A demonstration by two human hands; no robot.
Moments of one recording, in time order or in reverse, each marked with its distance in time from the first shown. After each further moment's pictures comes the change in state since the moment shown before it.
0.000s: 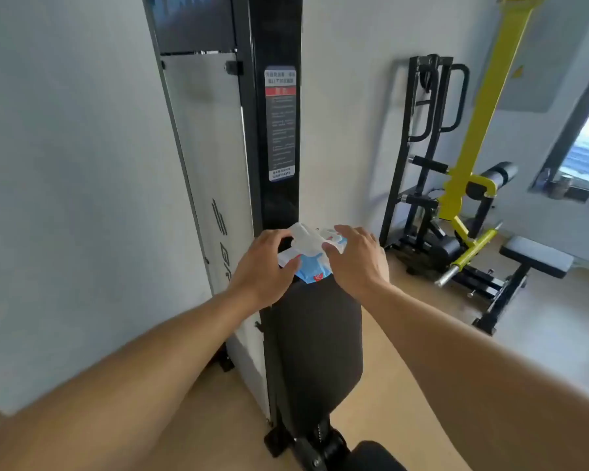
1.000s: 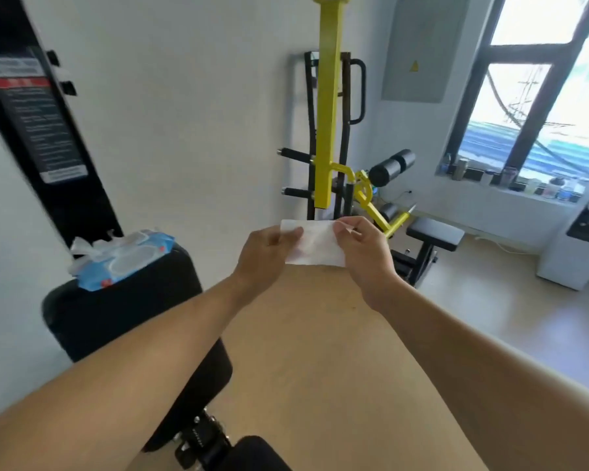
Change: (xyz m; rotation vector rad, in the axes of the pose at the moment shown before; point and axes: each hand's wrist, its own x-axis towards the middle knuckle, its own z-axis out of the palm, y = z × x) left_hand 0.017 0.300 0.207 -0.634 -0.165 -0.058; right_hand 0.002 0.282 -0.238 0.744 0.076 0.277
